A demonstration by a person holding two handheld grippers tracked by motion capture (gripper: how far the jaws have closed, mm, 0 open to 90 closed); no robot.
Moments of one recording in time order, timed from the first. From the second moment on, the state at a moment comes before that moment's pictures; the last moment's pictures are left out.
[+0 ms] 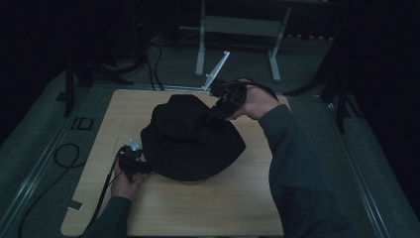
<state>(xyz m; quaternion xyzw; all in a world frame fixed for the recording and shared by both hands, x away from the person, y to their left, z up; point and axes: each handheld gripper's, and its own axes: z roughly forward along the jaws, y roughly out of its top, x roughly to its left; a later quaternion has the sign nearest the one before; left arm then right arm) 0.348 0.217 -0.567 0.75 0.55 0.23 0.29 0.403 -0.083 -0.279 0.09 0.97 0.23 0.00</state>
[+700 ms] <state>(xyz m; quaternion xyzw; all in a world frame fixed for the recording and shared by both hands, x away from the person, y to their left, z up) 0.348 0.217 -0.567 0.75 0.55 0.23 0.29 0.406 -0.100 -0.286 0.16 0.96 0.23 0.01</state>
